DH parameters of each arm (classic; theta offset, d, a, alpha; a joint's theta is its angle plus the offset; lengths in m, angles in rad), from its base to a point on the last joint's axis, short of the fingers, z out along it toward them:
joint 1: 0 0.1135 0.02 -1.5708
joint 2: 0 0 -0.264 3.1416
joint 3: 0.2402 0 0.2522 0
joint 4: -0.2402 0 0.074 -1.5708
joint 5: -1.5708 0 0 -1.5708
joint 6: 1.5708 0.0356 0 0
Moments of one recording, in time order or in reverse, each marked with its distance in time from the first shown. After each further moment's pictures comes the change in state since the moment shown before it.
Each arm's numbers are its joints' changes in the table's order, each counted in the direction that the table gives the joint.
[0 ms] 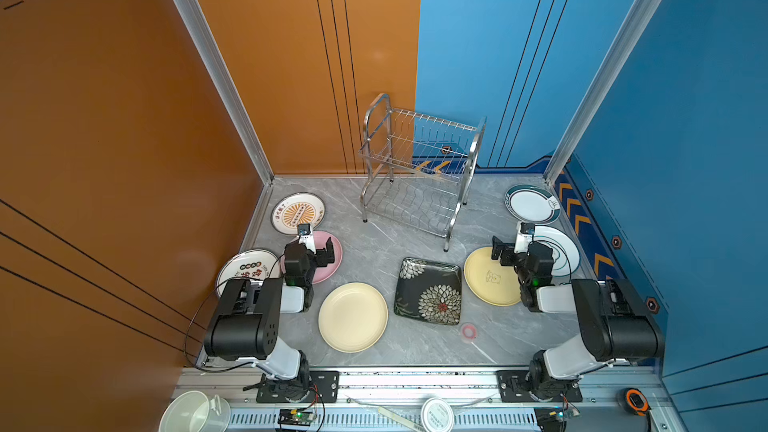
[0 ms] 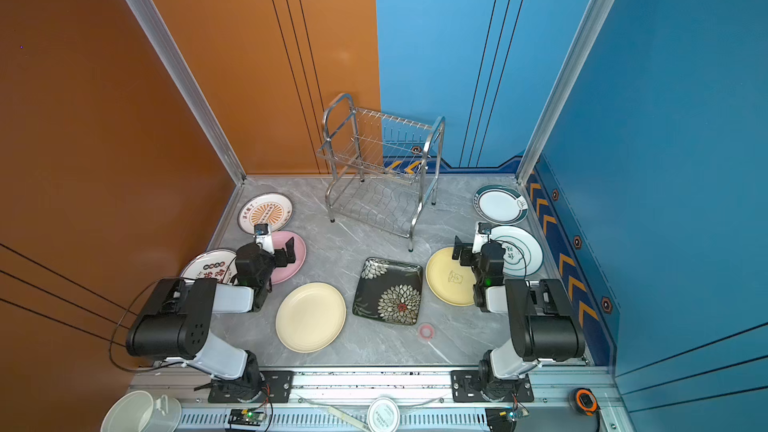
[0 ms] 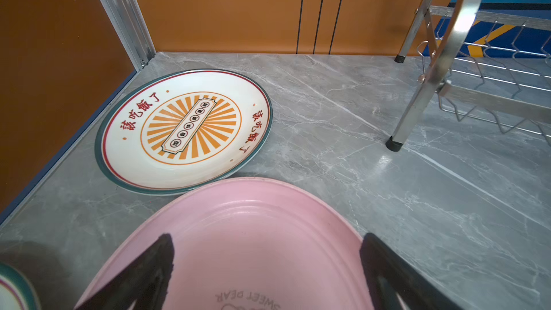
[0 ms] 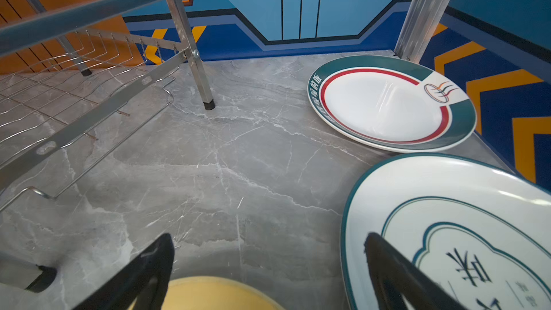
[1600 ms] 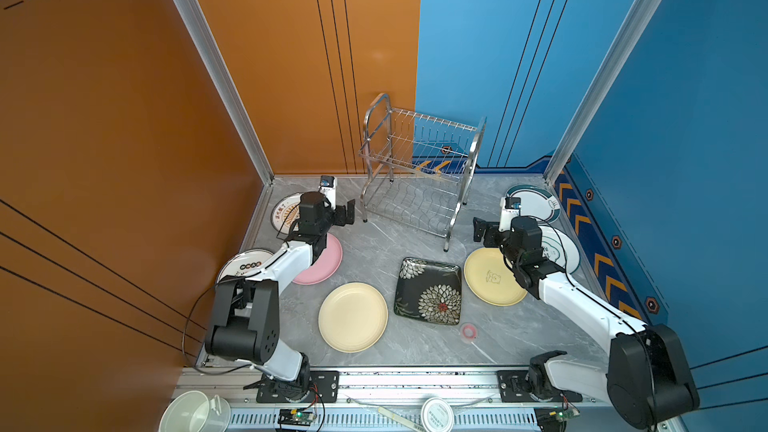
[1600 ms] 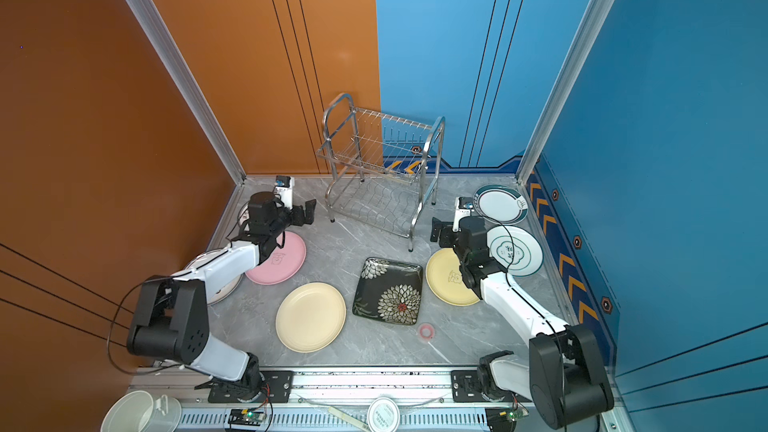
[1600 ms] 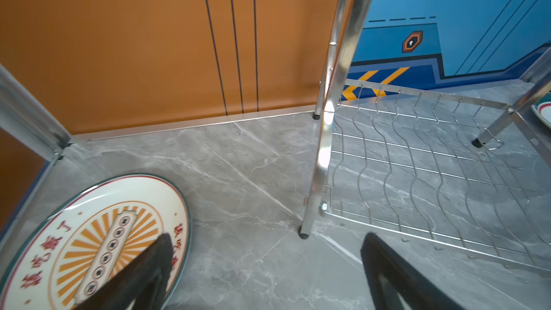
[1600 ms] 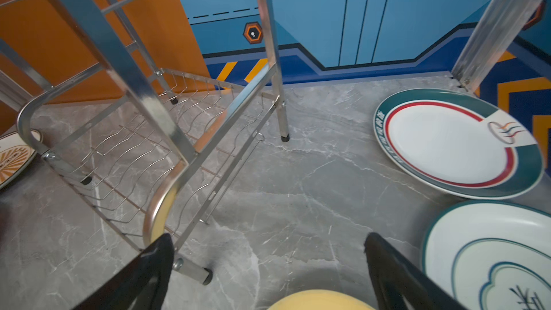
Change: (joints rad) left arm -0.161 0.032 0.628 -0.645 -0.095 0.013; right arm 0.302 -0.279 0.349 -0.695 -0.138 0.176
